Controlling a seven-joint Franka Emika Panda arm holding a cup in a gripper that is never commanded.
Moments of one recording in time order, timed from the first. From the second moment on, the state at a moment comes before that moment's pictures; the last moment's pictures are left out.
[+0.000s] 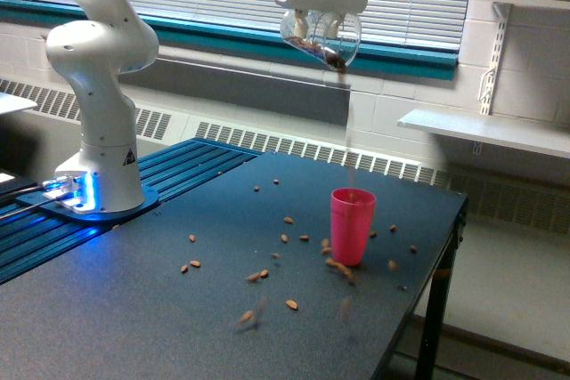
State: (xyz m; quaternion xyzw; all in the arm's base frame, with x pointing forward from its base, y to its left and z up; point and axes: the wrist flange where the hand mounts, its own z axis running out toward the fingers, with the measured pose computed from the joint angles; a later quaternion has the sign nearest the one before) arm 0.459 0.034 0.519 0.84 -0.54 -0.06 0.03
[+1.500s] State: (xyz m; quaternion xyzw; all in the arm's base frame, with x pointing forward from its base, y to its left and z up) arm 0.470 0.034 0.522 0.84 -0.53 -0.06 0.03
